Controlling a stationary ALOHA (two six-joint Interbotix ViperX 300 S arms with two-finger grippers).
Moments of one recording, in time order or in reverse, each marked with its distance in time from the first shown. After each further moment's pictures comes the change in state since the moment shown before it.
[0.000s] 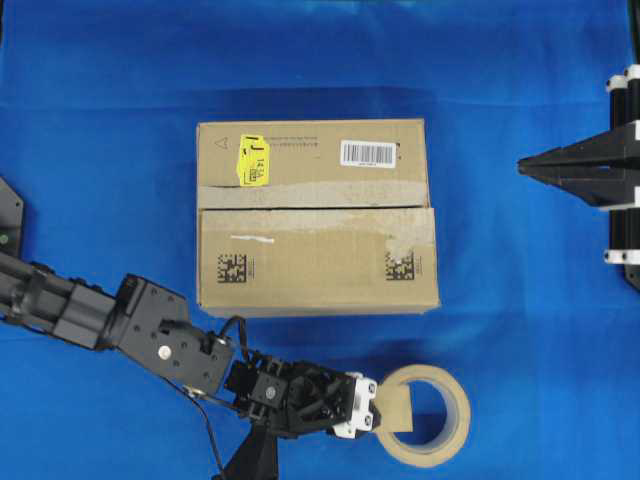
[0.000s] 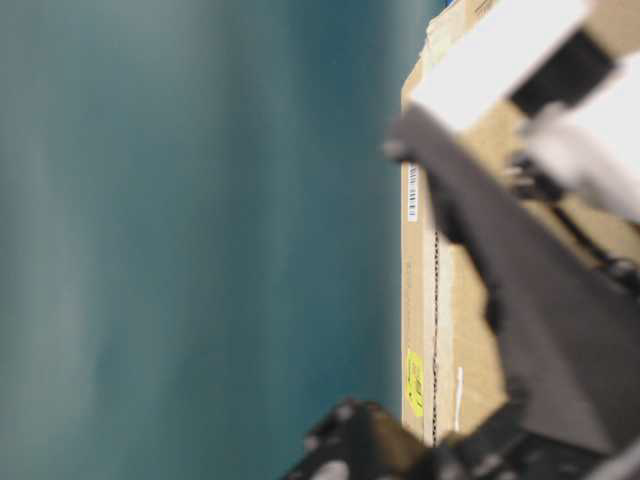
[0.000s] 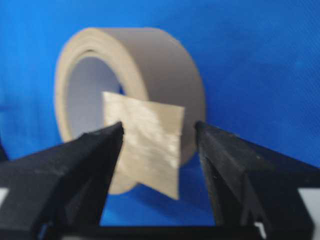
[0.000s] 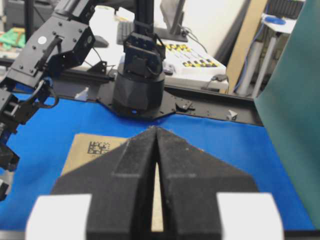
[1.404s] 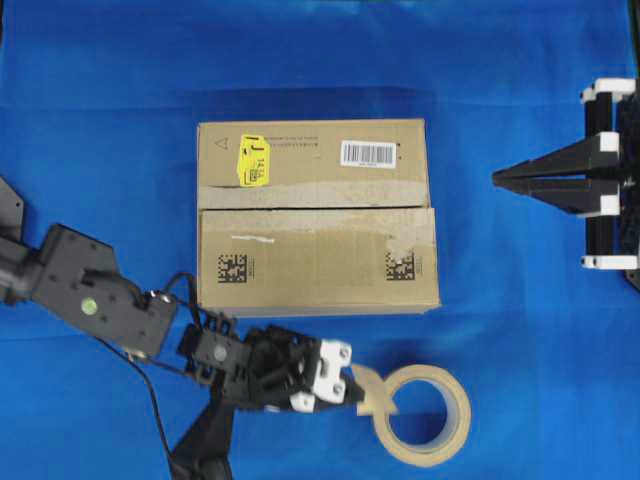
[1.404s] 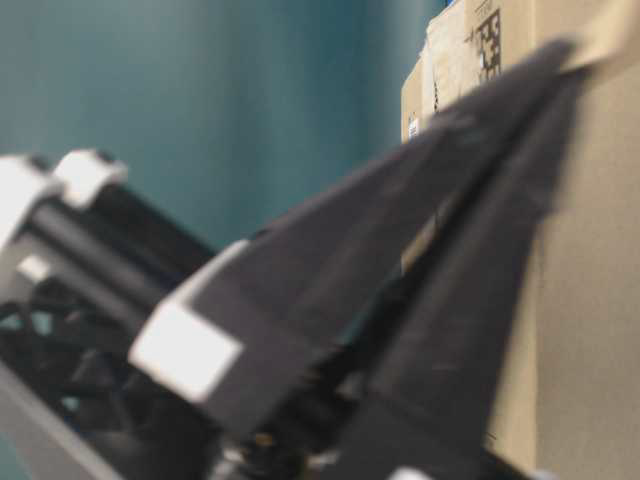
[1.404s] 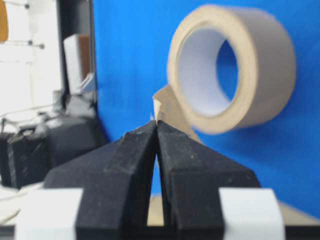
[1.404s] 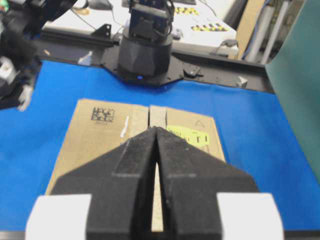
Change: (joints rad) left arm 0.048 -0.275 0.121 -0.006 -0.037 0.058; right arm 0.002 0.084 0.000 -0.002 0.015 0.011
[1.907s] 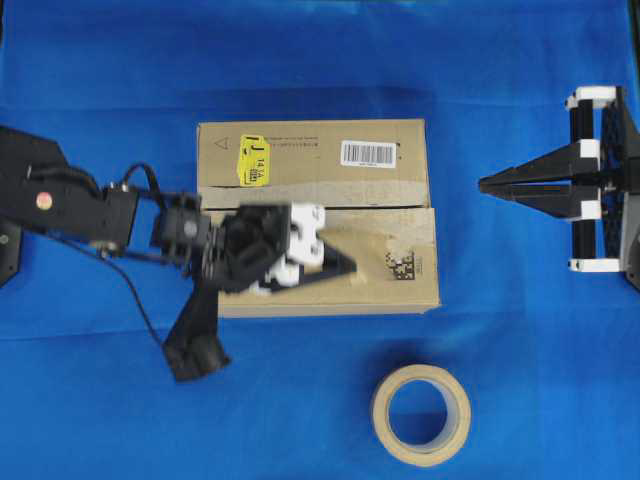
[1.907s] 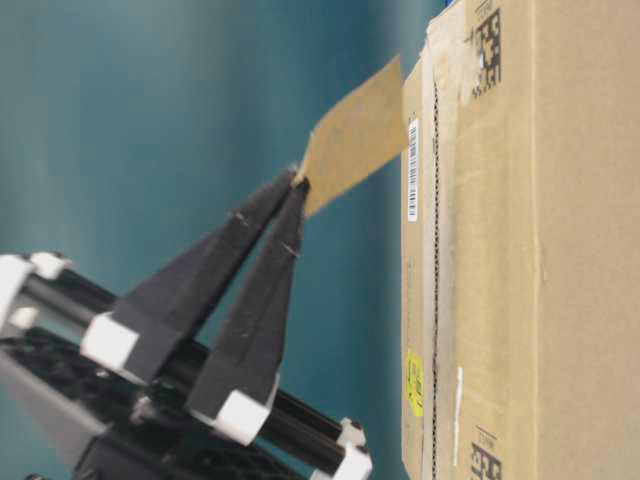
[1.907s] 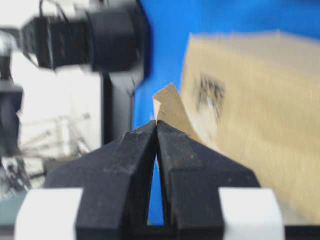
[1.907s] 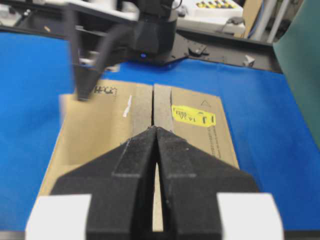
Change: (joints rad) left arm 0.232 -0.170 0.121 0.002 0.006 0.098; right arm 0.000 0.057 0.000 0.000 0.002 -0.009
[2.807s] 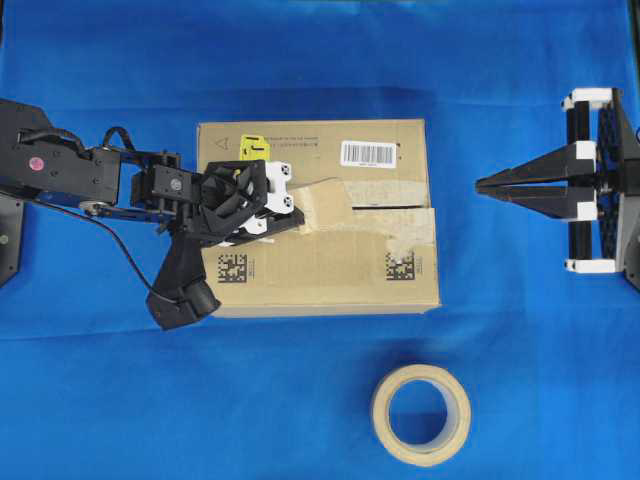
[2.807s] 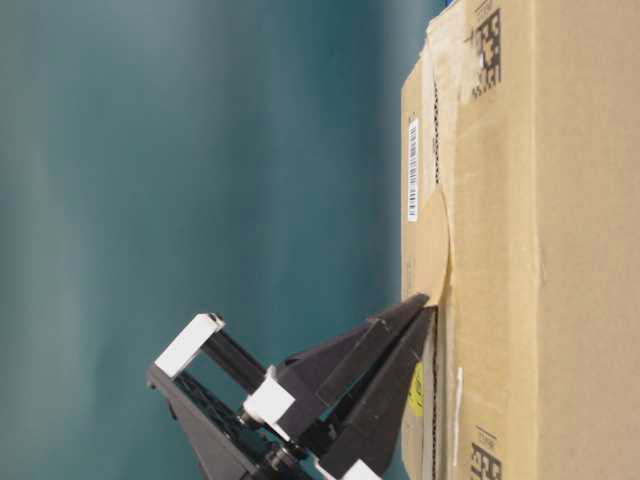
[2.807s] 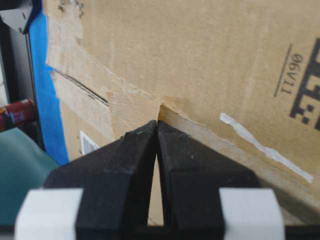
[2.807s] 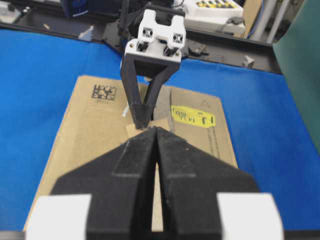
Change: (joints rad) left arm 0.106 -0.025 0.124 0.000 0.124 0.037; right arm 0.000 0.015 0.000 -0.002 -0.020 -0.009
